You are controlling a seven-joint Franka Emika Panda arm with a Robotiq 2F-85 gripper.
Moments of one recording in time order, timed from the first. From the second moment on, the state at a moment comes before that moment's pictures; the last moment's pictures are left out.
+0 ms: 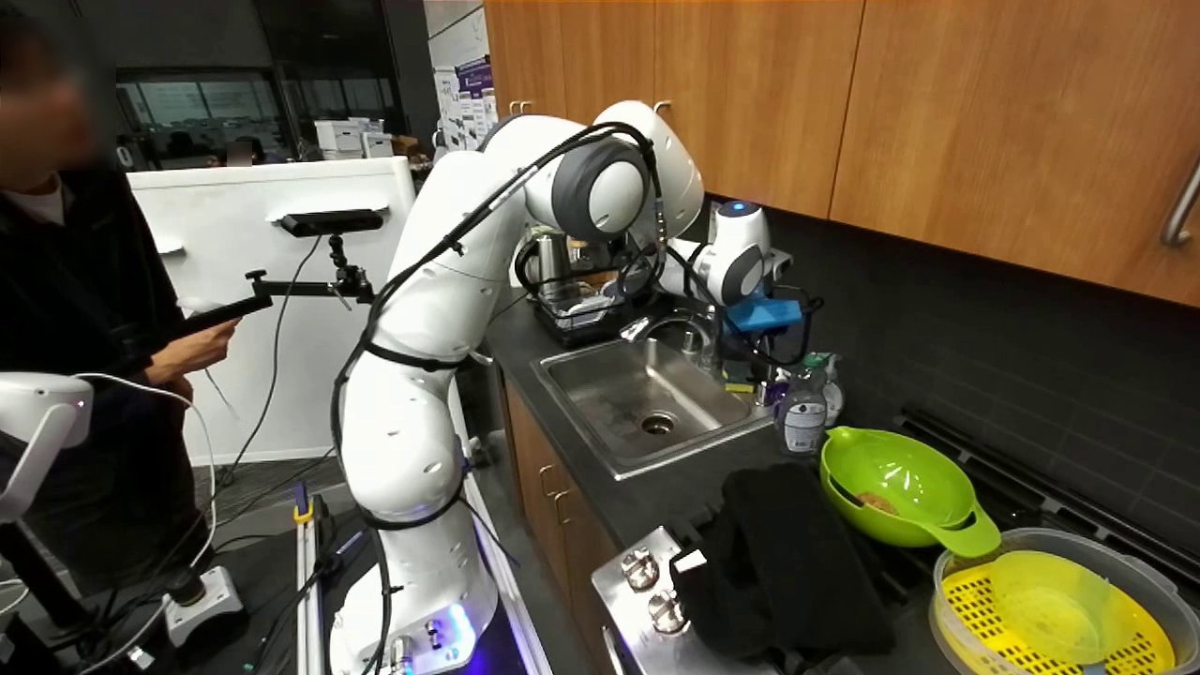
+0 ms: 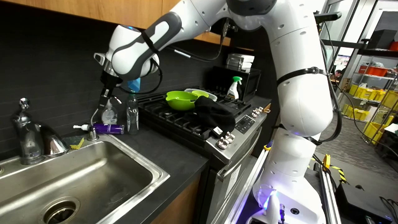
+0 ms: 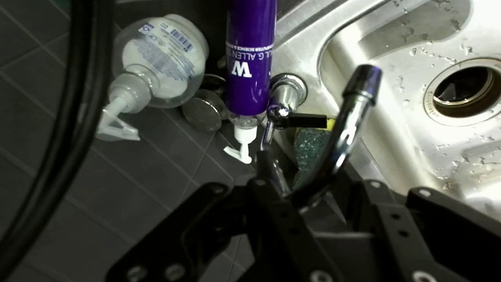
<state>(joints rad) -0.10 0.49 0.30 -1.86 -0.23 2.77 -0.54</state>
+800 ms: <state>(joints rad) -0.09 0.48 0.29 -1.87 -0.23 2.76 -0.53</state>
